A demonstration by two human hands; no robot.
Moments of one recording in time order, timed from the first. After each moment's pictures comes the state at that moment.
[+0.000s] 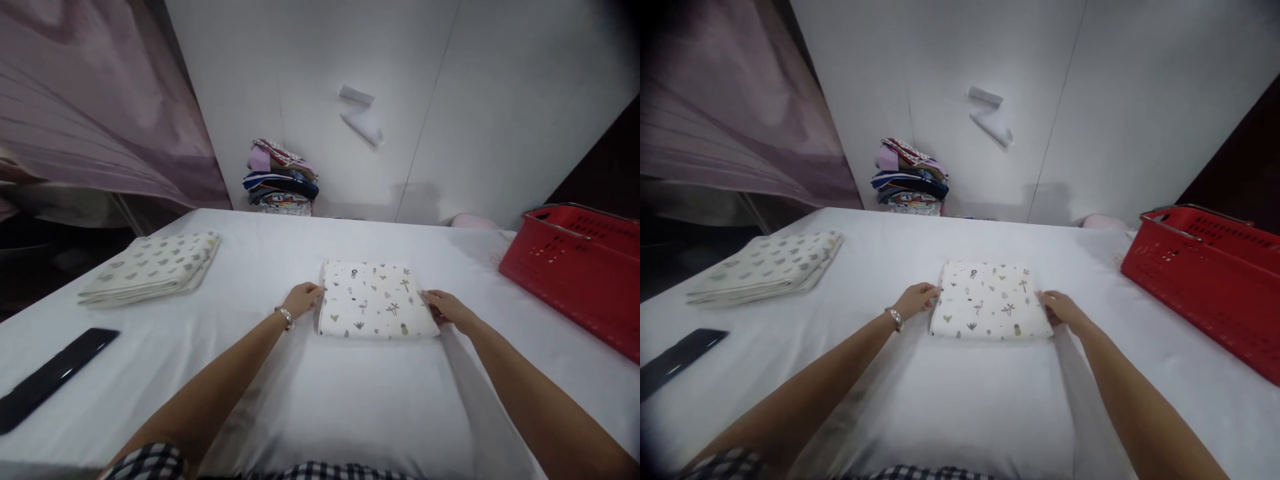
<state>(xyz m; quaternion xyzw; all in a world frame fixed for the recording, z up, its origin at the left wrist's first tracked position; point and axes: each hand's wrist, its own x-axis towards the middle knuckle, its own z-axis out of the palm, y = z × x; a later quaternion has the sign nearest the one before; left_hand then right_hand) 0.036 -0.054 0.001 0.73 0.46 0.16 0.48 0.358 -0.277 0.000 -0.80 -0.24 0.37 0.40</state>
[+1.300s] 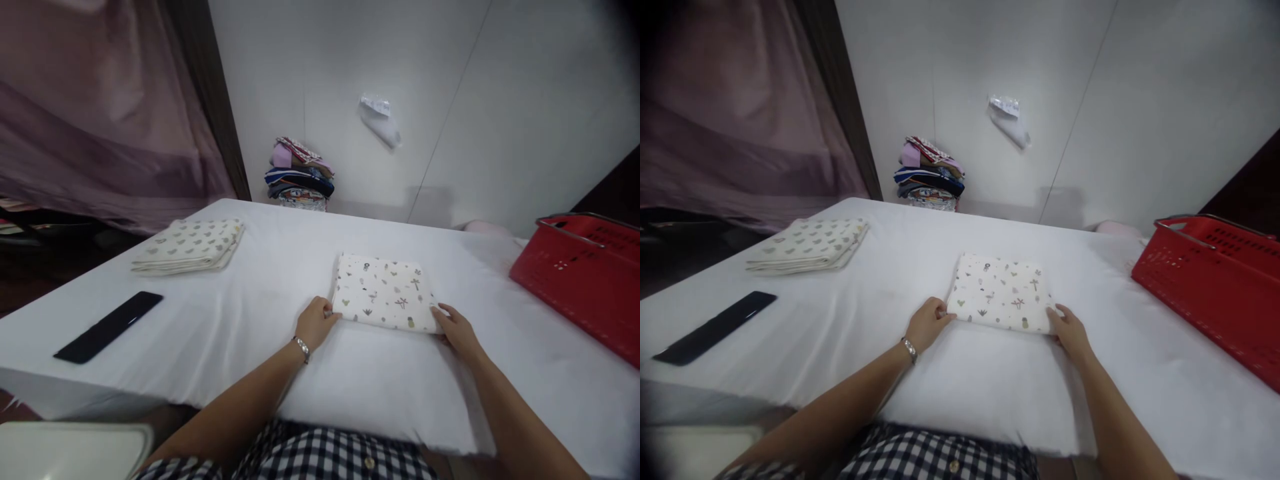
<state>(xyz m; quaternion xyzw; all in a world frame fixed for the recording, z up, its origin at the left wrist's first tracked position) -0.004 -0.150 -0.010 0.81 0.46 0.21 0.31 0.298 -0.321 -0.013 -0.86 -0.24 0.23 0.39</state>
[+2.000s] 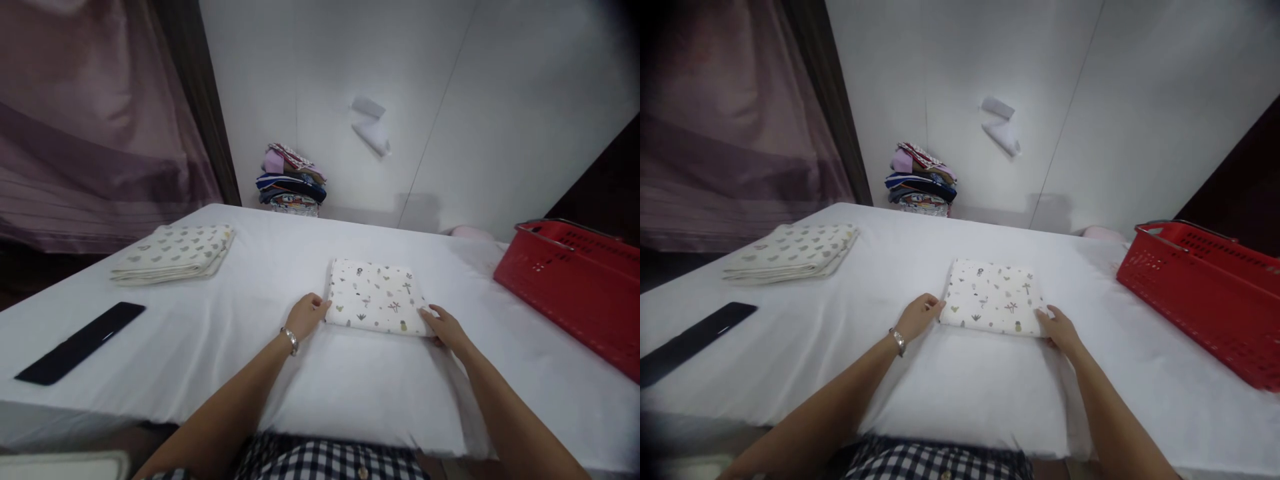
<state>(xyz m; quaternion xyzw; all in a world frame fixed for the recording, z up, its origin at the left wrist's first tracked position) -0.002 -0.117 -0.006 0.78 0.45 0.22 0.38 0.314 -0.313 -0.014 -0.88 -0.27 0.23 0.30</state>
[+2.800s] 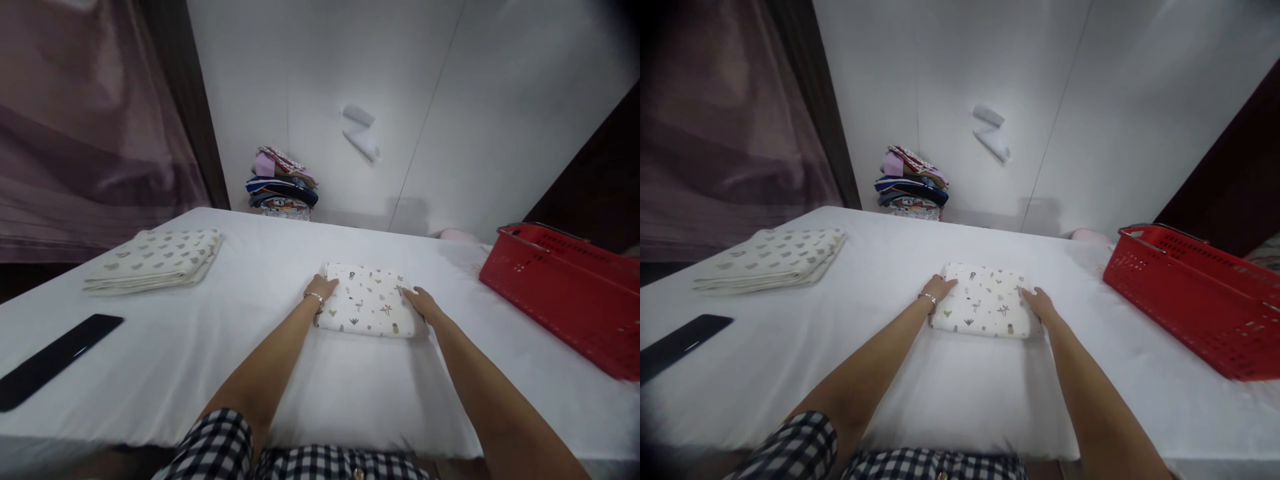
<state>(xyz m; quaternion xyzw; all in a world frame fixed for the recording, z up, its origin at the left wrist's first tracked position) 0.086 -0.059 0.012 0.70 0.57 0.13 0.41 0.339 -0.246 -0.002 -0.90 -0.25 0.18 0.30</state>
